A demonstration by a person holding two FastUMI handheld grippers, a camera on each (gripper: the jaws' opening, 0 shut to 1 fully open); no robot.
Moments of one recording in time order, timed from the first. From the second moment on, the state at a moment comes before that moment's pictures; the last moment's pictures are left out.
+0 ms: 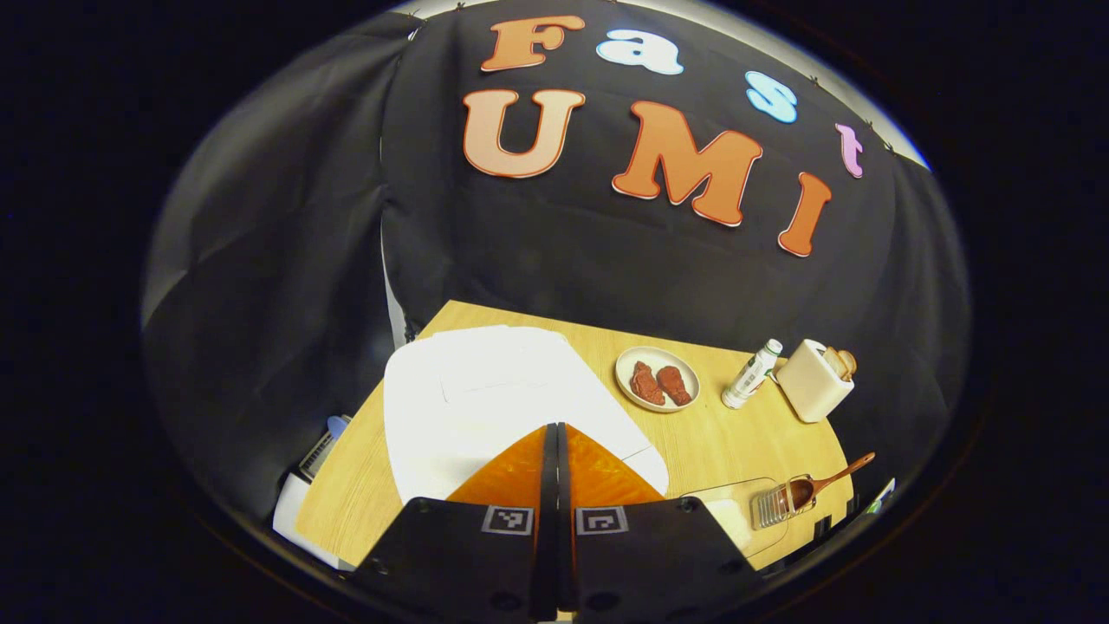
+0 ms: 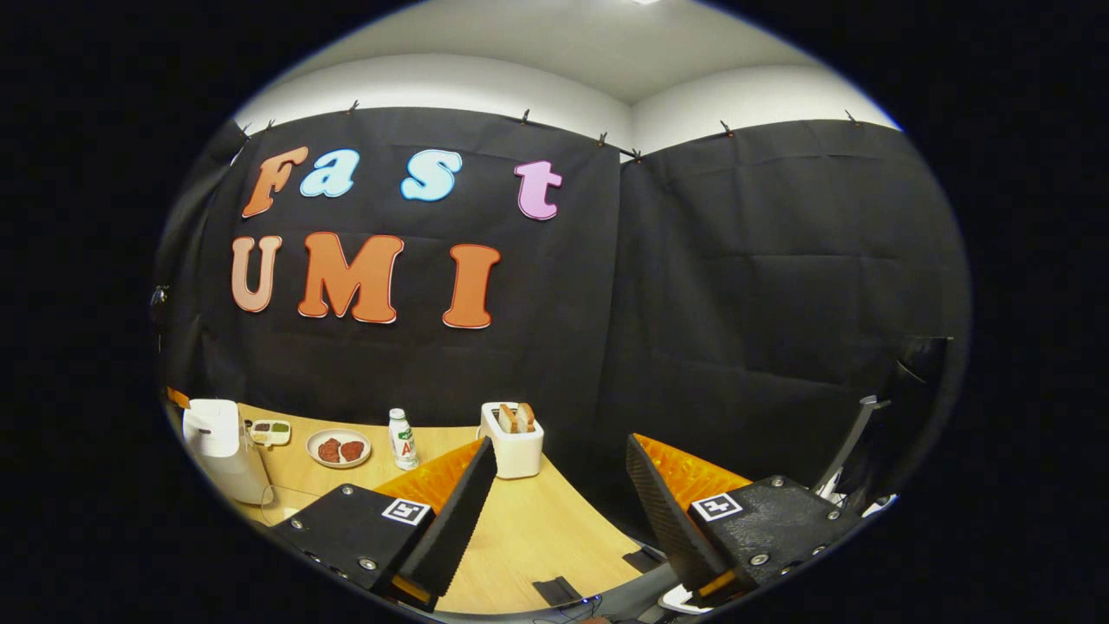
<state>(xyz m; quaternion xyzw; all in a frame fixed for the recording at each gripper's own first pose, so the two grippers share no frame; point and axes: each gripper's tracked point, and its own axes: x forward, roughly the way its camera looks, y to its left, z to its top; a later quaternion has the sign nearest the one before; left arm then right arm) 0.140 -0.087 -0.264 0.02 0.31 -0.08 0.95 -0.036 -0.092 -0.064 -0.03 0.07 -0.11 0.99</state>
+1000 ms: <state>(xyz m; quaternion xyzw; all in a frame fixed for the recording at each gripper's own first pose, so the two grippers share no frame) 0.143 -0.077 -0.320 0.03 0.38 -0.07 0.92 -0.048 -0.080 -0.035 0.00 0.02 -0.10 0.99</state>
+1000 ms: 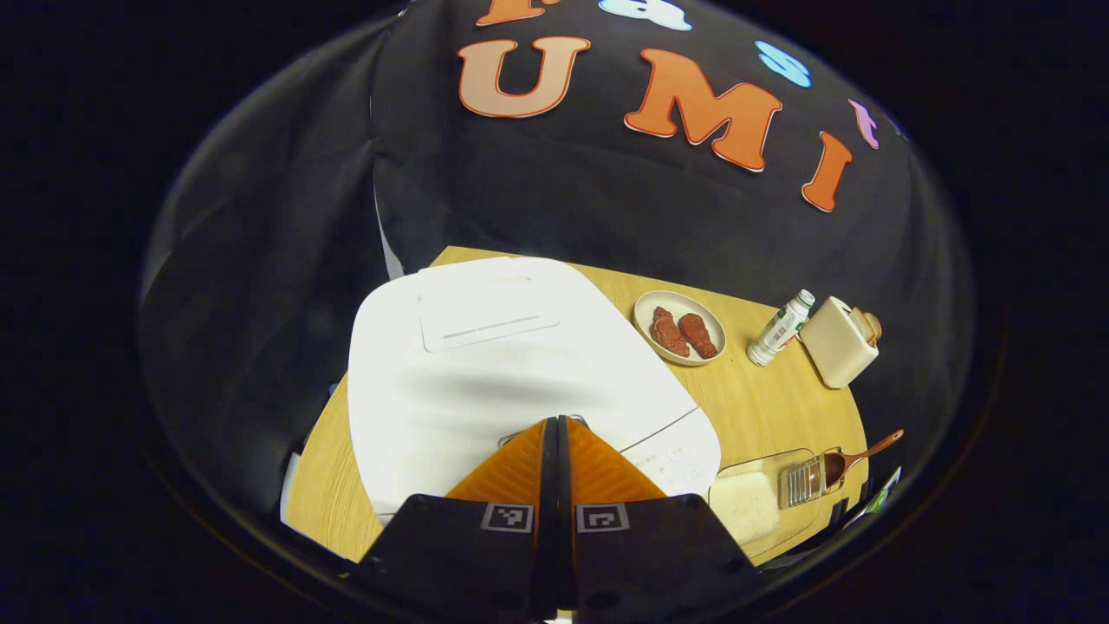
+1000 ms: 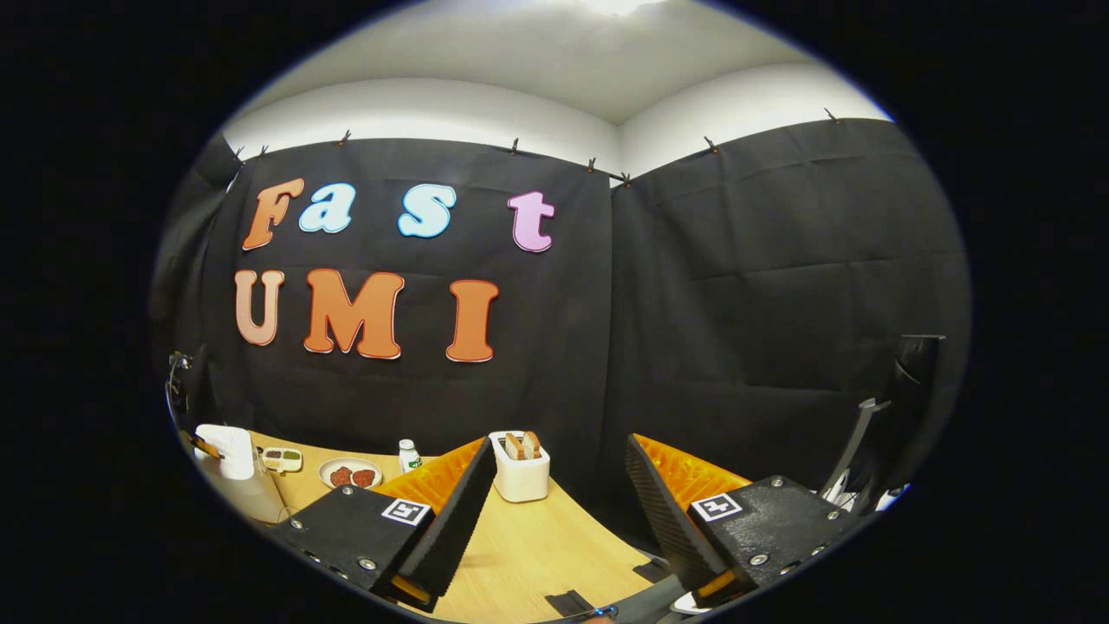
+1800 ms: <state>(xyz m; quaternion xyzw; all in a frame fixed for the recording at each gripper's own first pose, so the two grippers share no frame) 0.135 -0.089 -0.111 0.06 0.15 -0.09 0.98 -0.049 -0.064 -0.015 0.00 0.00 -0.08 1.00</state>
